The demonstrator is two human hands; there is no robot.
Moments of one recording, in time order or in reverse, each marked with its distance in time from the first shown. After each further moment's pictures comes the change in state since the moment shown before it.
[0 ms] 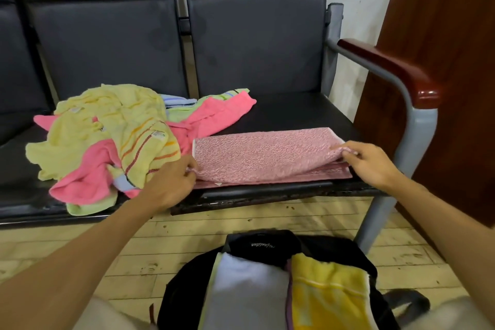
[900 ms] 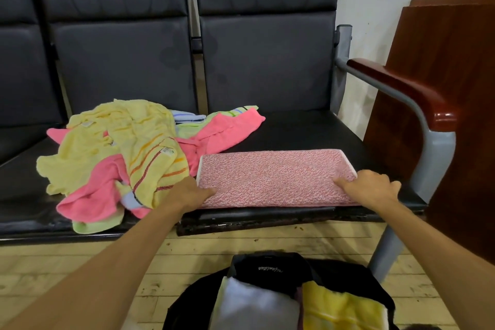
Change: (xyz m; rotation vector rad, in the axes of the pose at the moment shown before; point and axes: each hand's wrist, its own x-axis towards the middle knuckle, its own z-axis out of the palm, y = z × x) left_hand 0.038 -0.007 0.017 -0.134 -0.101 -0.392; right_hand 0.026 -0.013 0.028 -0.454 -0.028 0.440
